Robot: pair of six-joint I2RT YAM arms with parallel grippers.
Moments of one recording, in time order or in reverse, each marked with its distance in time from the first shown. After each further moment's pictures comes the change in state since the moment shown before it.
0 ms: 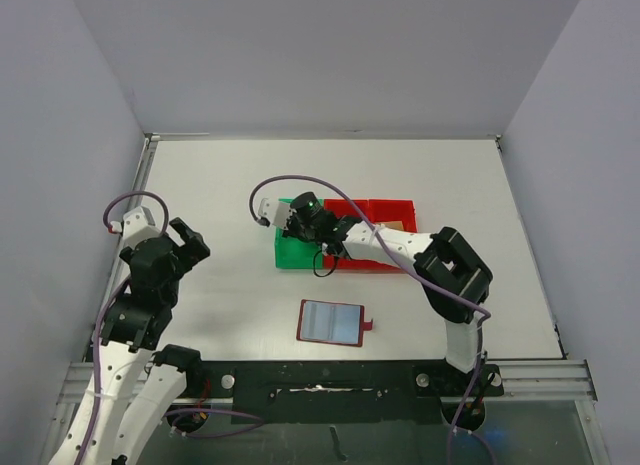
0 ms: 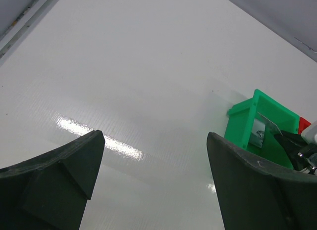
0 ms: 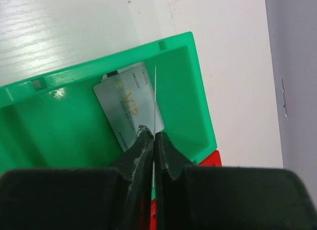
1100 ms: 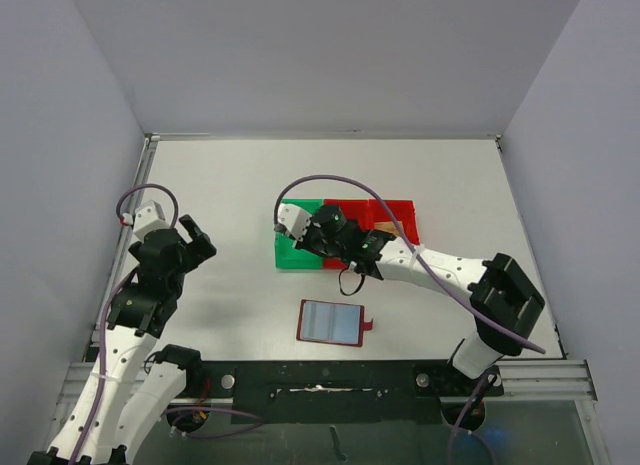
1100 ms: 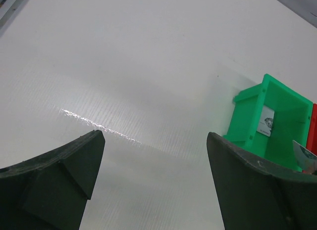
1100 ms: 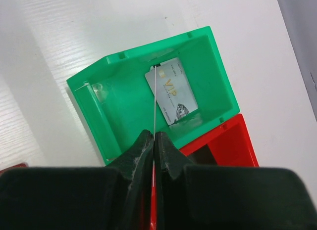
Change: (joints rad) left arm -0.001 0.082 0.006 0.000 0.044 0.000; right arm 0.045 -0.339 -0.230 -0.032 -0.113 0.219
